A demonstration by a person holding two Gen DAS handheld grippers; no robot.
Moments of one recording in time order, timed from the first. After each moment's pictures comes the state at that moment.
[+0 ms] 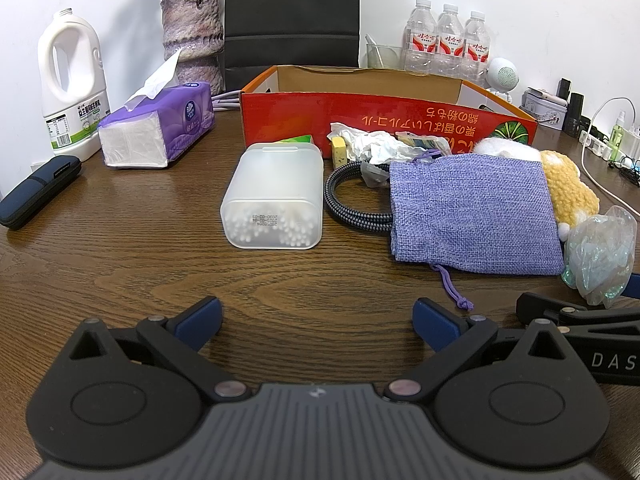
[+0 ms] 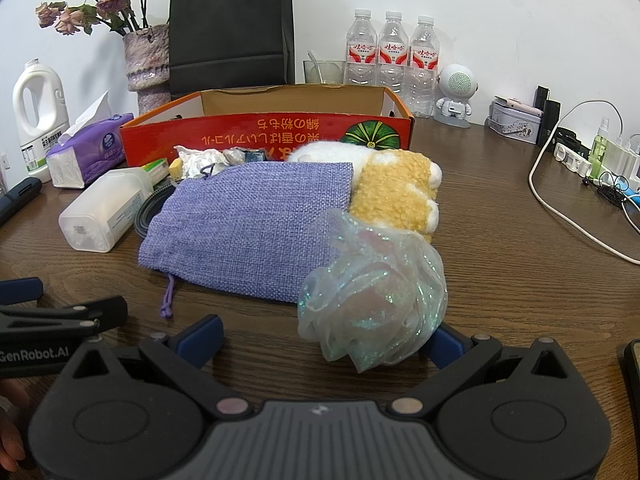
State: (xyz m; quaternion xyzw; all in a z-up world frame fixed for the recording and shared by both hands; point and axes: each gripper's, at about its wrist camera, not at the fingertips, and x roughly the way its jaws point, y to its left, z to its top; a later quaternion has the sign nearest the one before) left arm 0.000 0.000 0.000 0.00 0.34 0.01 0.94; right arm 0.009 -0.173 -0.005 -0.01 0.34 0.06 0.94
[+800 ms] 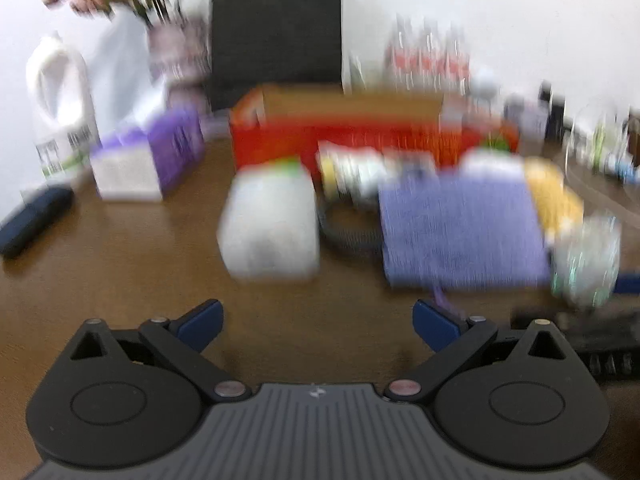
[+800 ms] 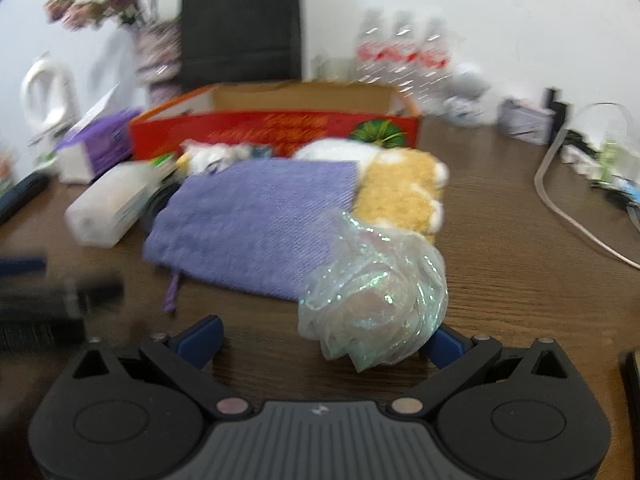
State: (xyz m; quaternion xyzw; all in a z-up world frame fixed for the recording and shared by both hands) left arm -0.006 0.018 0.020 0.01 0.27 -0.01 0.96; right arm 0.012 -0.185 0.008 -0.01 0.35 0.08 0.93
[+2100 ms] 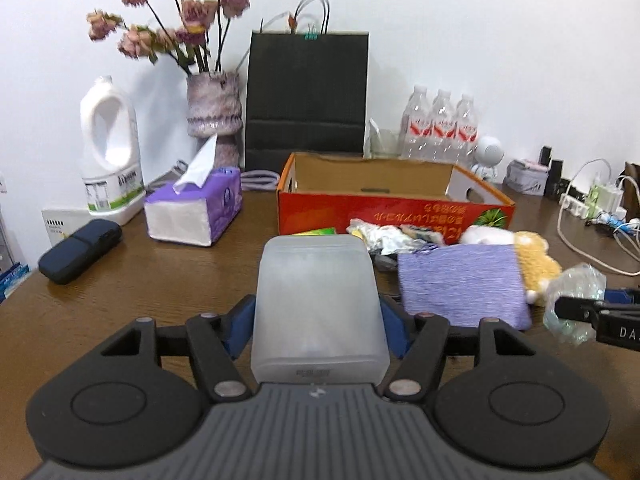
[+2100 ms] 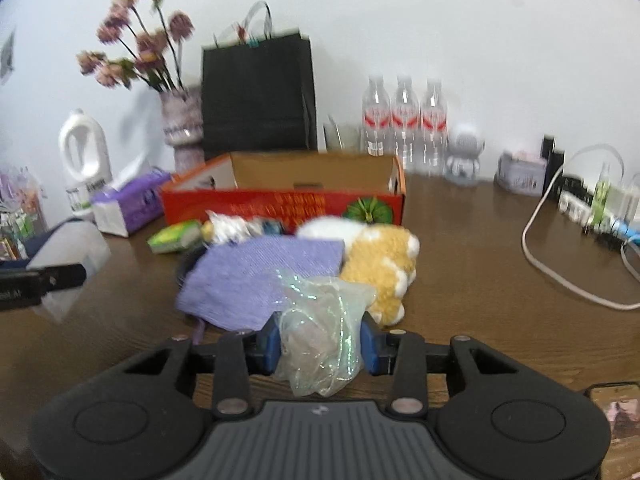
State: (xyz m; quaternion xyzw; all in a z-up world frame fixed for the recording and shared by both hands) left arm -0.064 0.034 0.058 -0.01 0.23 0.00 0.97; right arm -0.038 -0.207 0.045 0.00 0.25 0.11 0.96
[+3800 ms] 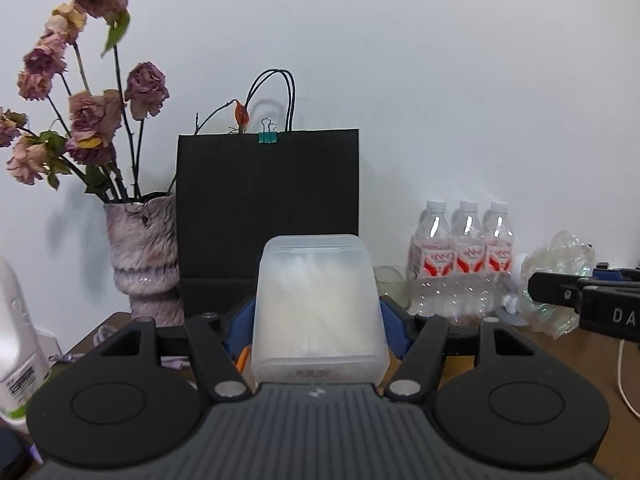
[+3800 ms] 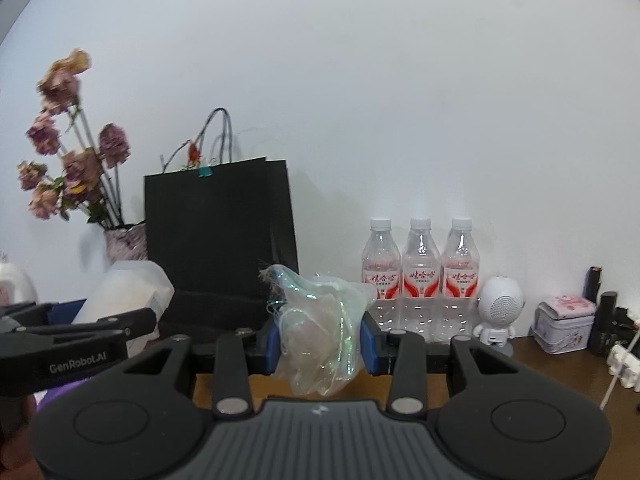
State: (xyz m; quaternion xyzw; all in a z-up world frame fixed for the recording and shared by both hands) left arm 0.220 0.007 0.137 0.01 0.11 0.00 0.99; right arm 0.223 -0.188 0.149 0.04 0.13 0.10 0.99
